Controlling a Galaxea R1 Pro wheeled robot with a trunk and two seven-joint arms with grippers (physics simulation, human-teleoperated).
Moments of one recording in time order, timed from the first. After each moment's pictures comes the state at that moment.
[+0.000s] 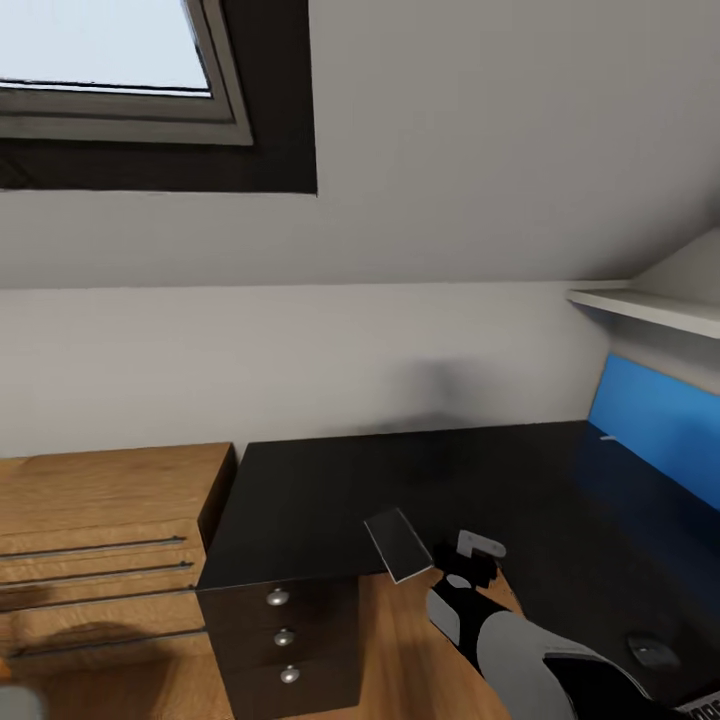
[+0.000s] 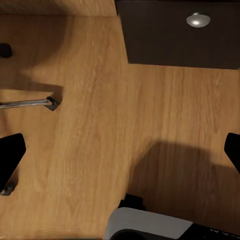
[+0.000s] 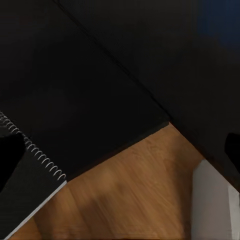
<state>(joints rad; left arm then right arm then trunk) 0.00 -0.08 0.14 -0.56 -0.03 -0.09 0.22 -0.79 0.17 -0.10 -0.05 -0.05 -0.33 -0.52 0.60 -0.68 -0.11</state>
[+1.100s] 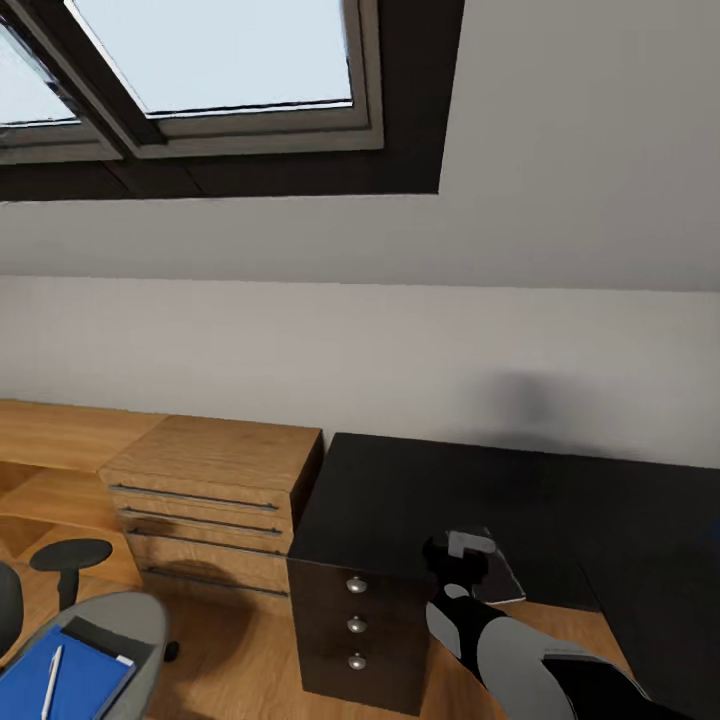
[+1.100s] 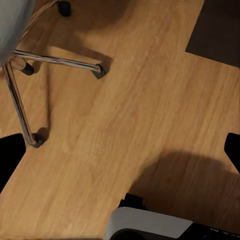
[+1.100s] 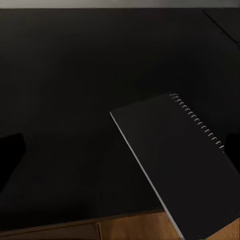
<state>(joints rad) 0.00 -0.08 0.14 -0.56 -0.03 -0.09 0.22 -0.79 0.17 -0.09 -0.01 0.07 -0.39 -0.45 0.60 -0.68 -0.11</state>
